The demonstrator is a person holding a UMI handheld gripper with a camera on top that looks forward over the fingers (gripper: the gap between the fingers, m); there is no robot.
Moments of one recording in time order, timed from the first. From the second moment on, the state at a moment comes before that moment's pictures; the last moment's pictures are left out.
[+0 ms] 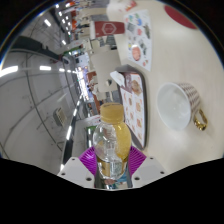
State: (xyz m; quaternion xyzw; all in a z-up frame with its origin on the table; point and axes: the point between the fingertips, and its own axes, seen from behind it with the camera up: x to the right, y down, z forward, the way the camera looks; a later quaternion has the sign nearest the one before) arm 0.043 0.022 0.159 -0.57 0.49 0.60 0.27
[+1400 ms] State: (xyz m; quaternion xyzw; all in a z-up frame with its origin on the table) arm 0.341 -0.115 0.059 -0.89 0.05 0.01 0.45
